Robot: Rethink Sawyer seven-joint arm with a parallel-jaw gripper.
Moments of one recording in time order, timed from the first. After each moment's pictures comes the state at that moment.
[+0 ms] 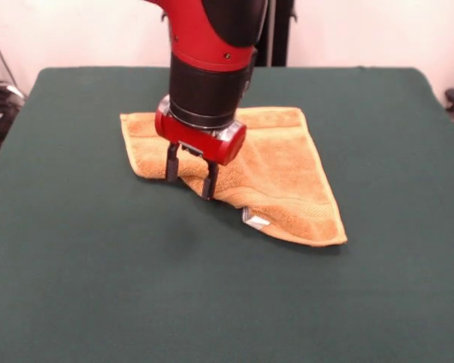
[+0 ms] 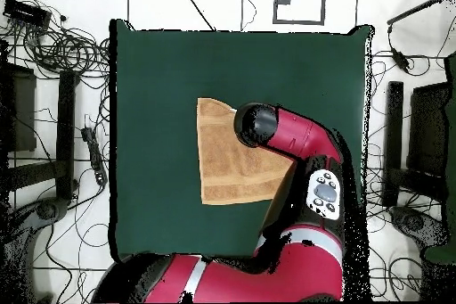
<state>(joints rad) -0.10 -0.34 -0.26 1.38 0.18 0.49 1.91</state>
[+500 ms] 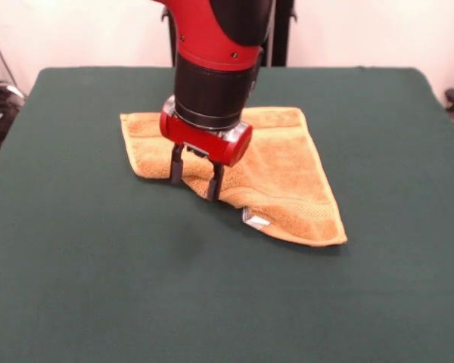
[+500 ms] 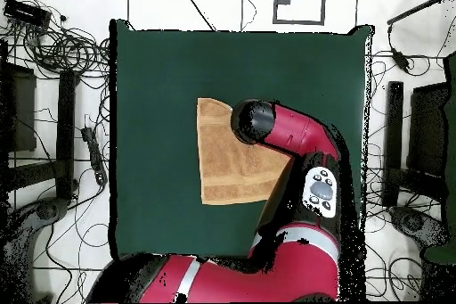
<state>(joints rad) -0.09 -0.34 -0.26 1.35 0.18 0.51 1.91</state>
